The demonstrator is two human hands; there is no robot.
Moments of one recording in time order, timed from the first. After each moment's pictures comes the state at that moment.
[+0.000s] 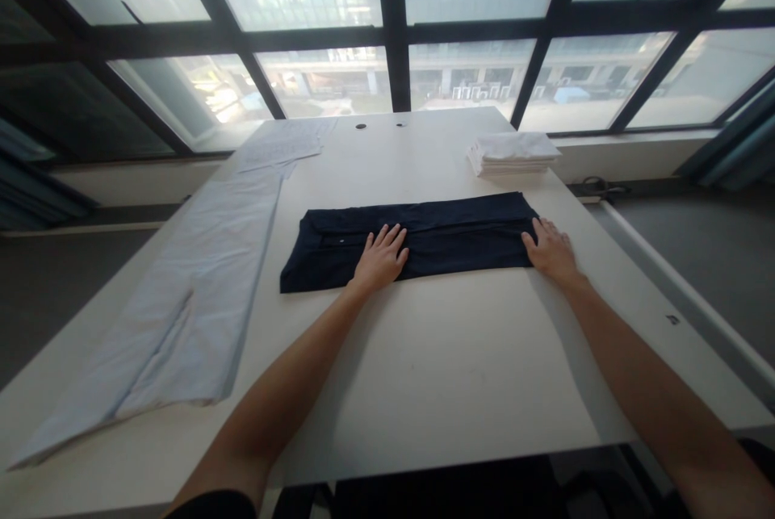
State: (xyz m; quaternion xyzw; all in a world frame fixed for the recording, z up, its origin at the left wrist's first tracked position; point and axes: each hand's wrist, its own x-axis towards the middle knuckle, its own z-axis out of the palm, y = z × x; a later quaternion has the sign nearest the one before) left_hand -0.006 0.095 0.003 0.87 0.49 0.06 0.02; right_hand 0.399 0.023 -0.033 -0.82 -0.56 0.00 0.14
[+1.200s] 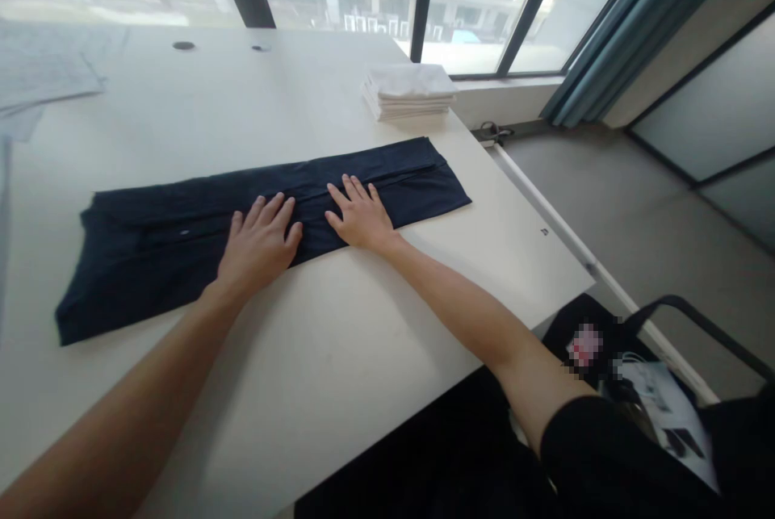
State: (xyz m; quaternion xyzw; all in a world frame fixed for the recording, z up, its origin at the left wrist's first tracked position) left_hand -0.001 0.098 0.005 0.88 0.47 0.08 0.03; right_hand 0.201 0.062 -0.003 -0.69 -0.70 0.06 0.17
